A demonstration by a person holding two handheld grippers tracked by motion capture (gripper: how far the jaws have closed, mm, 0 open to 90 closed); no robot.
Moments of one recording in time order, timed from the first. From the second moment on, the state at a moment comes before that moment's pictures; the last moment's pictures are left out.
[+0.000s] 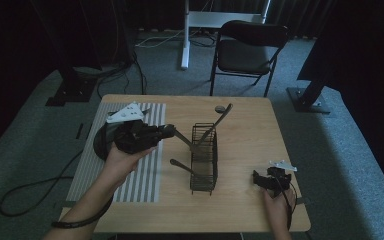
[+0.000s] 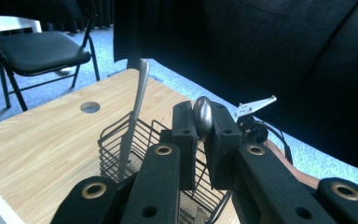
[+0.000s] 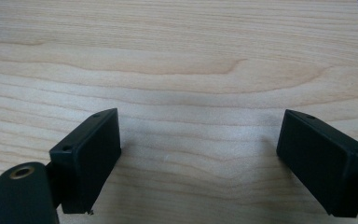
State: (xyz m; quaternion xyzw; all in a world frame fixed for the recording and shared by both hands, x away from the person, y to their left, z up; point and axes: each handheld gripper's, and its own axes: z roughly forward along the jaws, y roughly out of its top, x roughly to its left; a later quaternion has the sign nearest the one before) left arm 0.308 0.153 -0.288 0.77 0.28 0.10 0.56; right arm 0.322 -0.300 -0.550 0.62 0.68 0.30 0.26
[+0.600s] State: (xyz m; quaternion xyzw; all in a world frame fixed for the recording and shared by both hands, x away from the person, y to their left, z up) left arm 0.305 0.196 -0.288 0.76 0.33 0.13 0.55; right arm 0.322 -0.300 -0.550 0.62 0.68 0.30 0.26
